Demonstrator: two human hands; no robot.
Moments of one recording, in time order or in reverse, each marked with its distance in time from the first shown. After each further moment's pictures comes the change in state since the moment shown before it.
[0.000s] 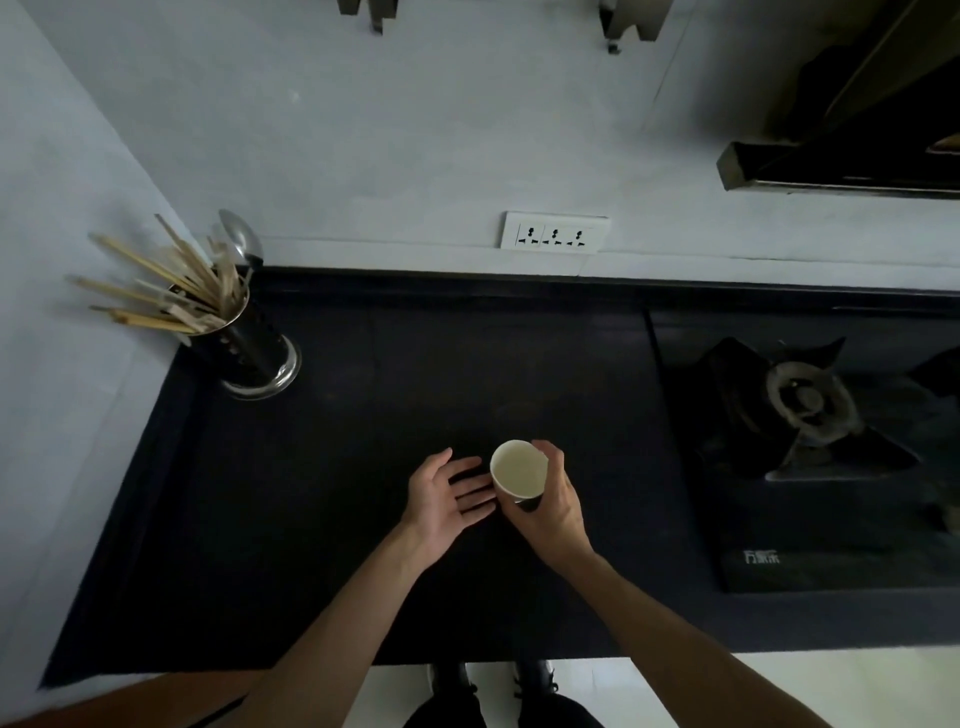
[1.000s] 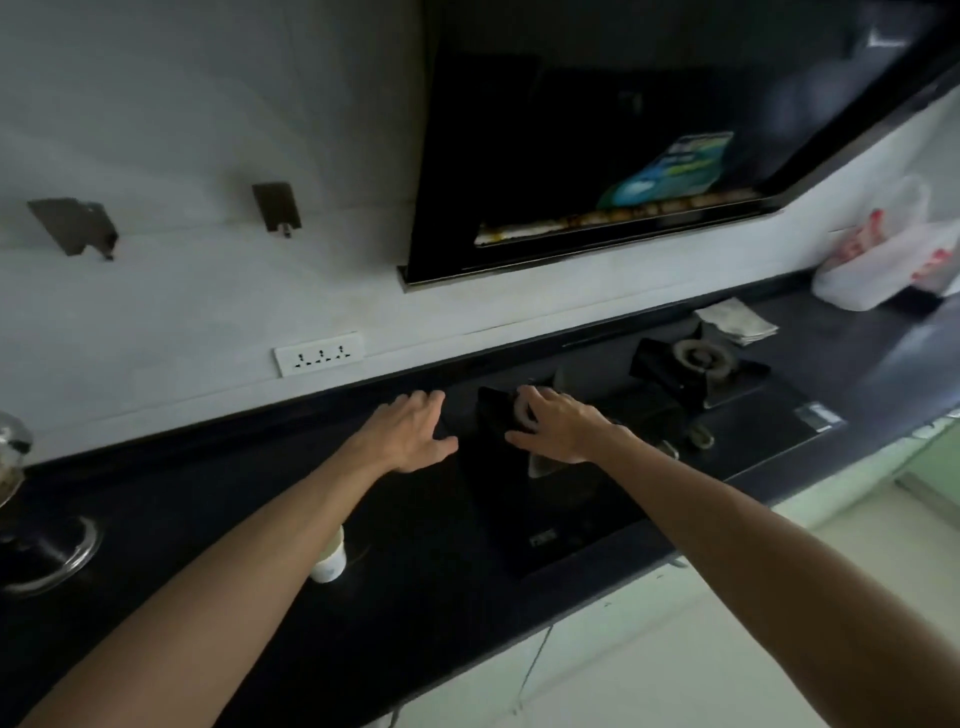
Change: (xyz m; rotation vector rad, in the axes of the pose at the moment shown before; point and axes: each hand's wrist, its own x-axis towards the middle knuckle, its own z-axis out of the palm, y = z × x) left_hand -0.106 -0.020 0.279 2.315 -0.102 1.073; right_hand -0.042 -0.009 -0.350 -0.765 -0.026 0.077
